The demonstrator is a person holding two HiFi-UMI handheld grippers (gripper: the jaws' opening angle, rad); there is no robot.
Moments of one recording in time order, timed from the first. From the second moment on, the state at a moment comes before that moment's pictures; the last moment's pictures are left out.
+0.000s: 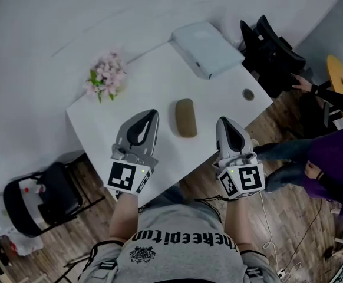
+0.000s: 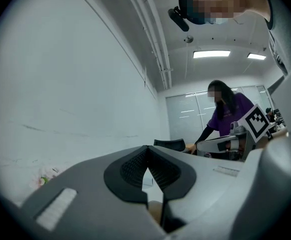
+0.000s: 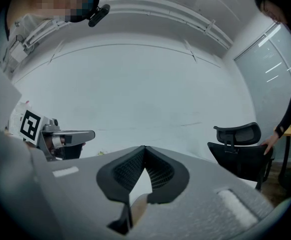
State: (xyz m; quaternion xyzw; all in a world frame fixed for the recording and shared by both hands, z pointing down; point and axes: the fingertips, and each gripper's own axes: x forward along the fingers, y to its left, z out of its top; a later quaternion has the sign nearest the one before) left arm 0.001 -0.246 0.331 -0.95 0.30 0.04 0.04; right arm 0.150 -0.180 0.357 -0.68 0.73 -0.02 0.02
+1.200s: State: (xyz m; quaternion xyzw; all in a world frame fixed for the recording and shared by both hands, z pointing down) left arm 0.071 -0.278 0.477 -0.93 0.32 -0.13 -0.12; right arm 0.164 -0.213 0.388 -0.63 0.77 -0.07 -0.03
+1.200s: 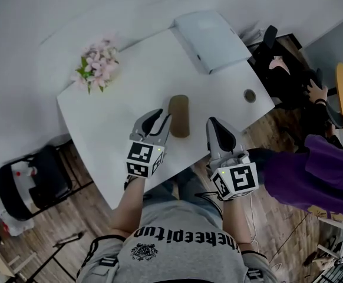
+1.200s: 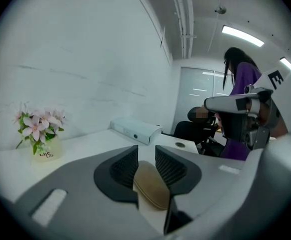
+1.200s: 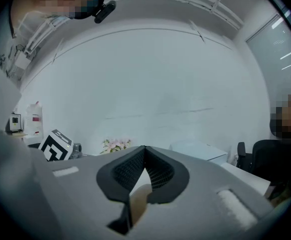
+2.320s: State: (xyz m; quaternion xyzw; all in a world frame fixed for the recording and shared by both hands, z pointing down) left arm 0.139 -0.292 0.588 -0.86 0.39 -0.28 -0.15; right arm 0.207 -0.223 0.407 -0.59 0.80 -0.09 -0.06
